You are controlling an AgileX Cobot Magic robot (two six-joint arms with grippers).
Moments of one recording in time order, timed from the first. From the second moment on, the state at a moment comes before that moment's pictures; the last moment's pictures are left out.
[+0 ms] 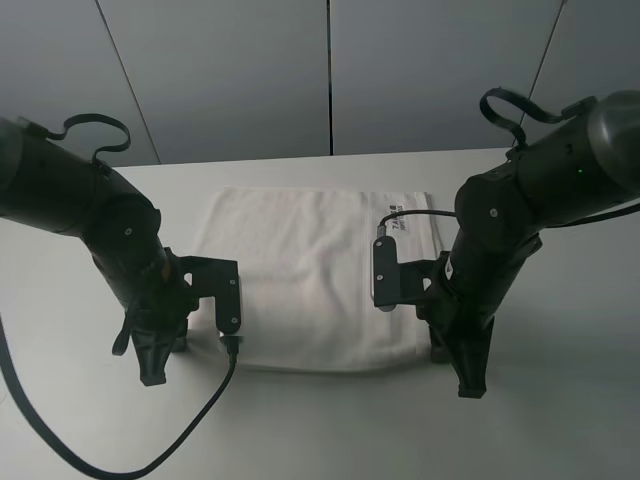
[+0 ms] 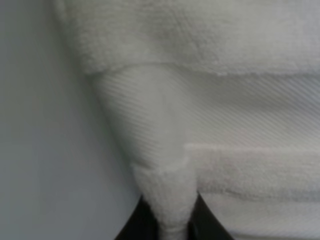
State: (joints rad) left arm -0.57 1.89 -0.83 0.19 0.57 0.63; right arm 0.61 1.84 -0.76 0.04 0.59 -0.87
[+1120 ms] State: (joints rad) left arm -0.57 1.53 -0.82 0.05 0.83 0.46; right arm 0.61 1.43 -0.75 0.26 0.90 -0.68
